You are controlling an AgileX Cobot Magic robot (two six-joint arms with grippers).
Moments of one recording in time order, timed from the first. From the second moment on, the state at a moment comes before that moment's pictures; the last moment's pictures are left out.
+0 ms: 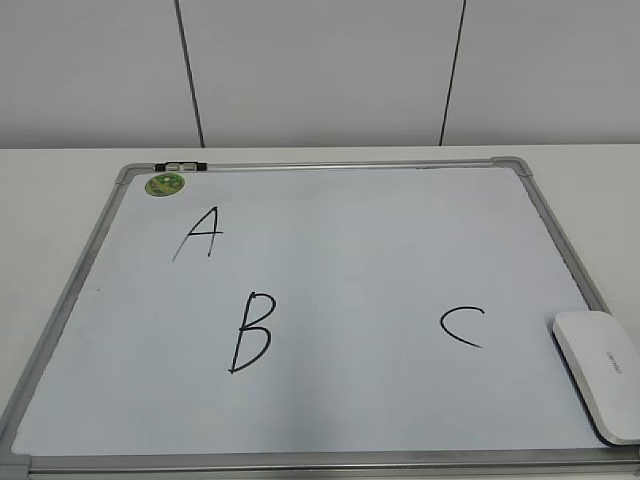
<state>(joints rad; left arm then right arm) -0.01 0.27 -0.54 0.01 1.04 -0.01 0.04 -0.02 -0.50 -0.01 1.13 -0.05</state>
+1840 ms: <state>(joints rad) -0.01 1.86 -1.18 -0.16 0.77 0.10 0.04 -0.02 -0.50 -0.01 1.13 -0.05</state>
